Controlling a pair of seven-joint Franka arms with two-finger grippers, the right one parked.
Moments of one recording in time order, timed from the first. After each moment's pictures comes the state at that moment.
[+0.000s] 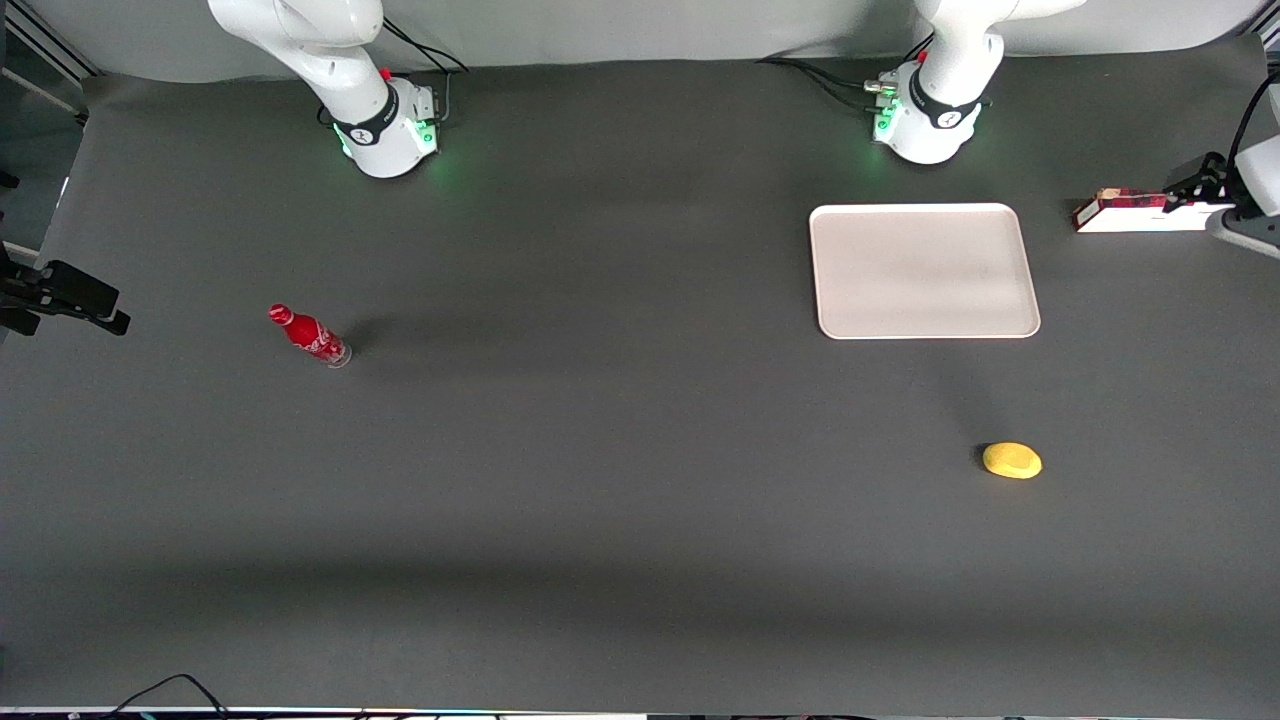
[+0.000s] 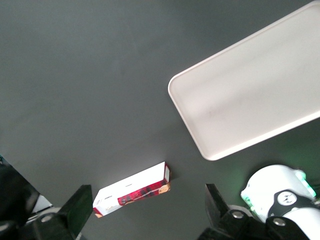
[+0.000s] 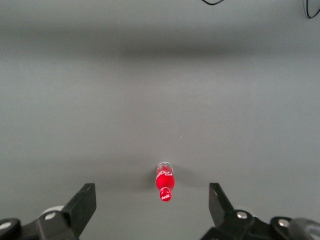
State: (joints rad) arm 0.07 -0.24 0.14 -2.07 0.22 1.65 0.66
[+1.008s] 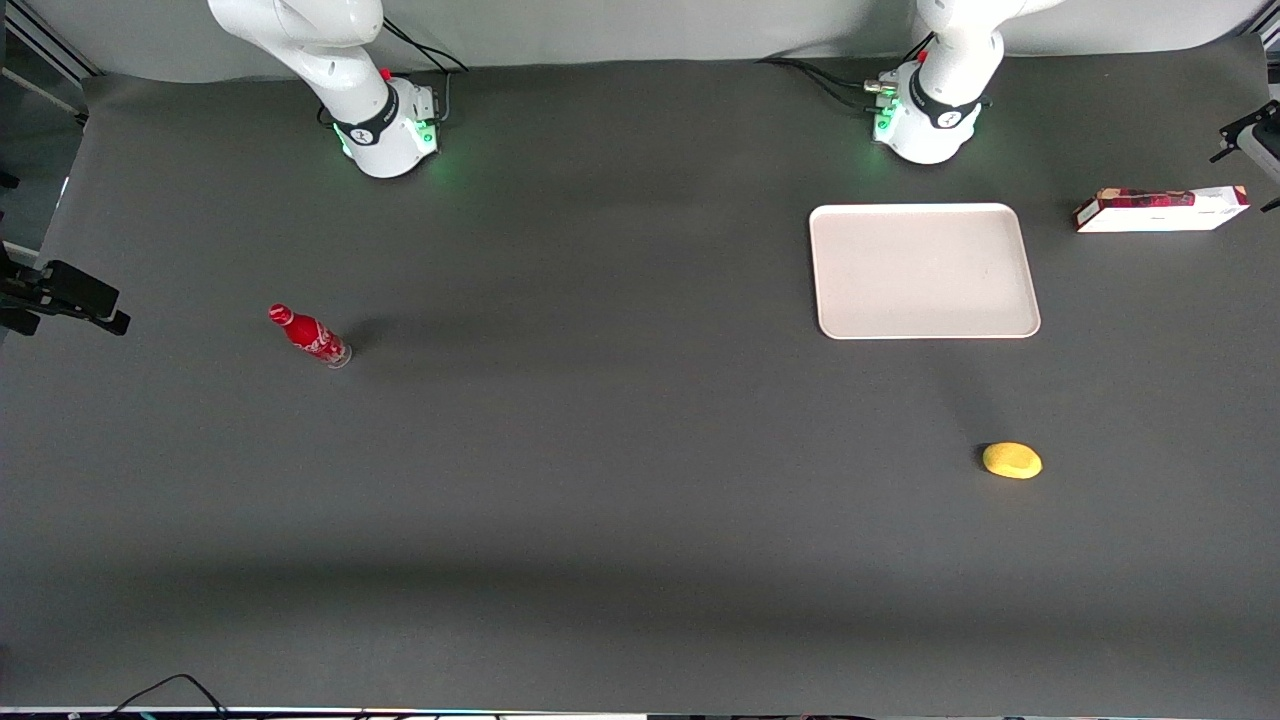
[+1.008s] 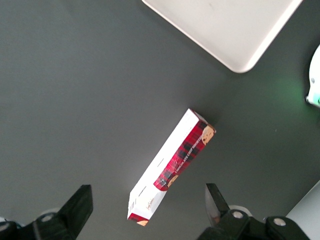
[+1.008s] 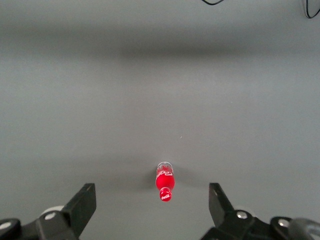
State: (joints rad) arm 0.32 -0.30 0.37 -2.39 0.30 1.99 1.52
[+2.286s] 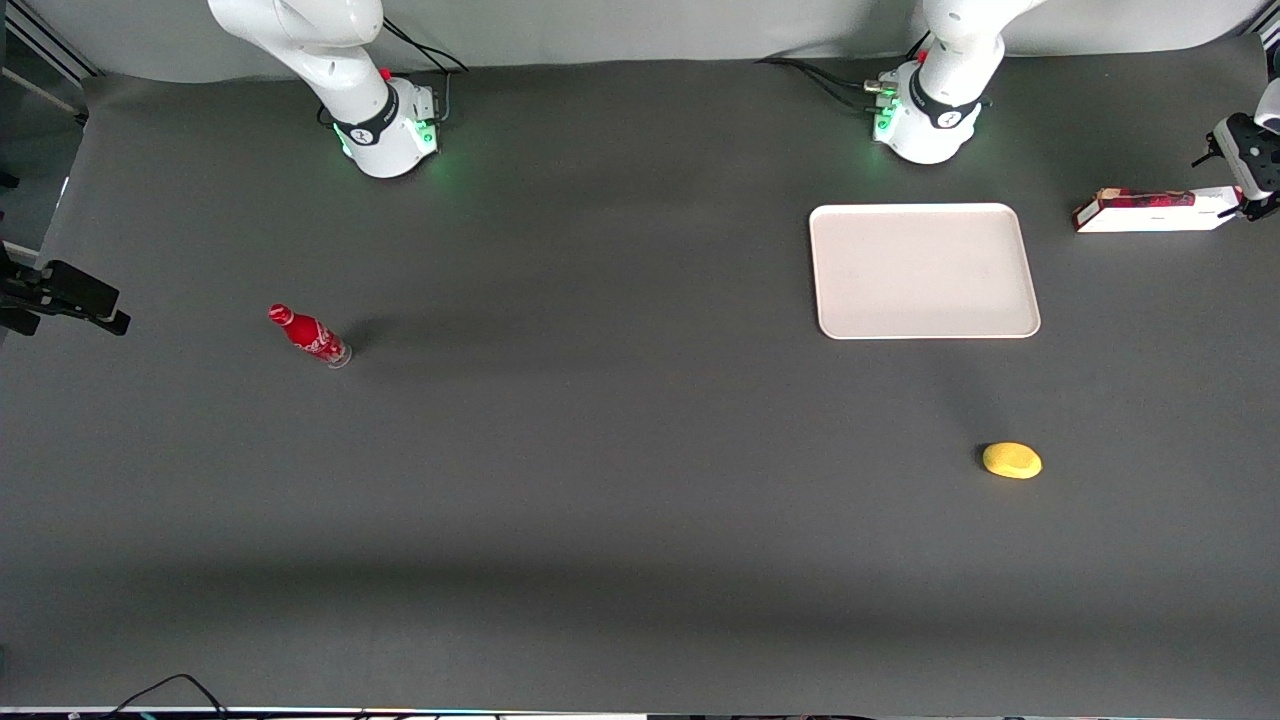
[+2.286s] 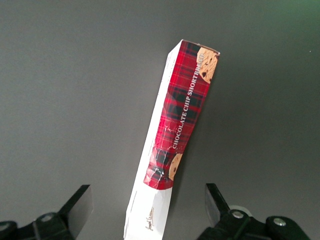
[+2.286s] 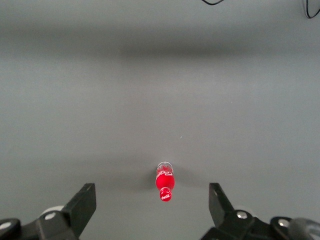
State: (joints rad) arm 0.53 -0.03 0.45 -2.49 0.20 2.37 2.12
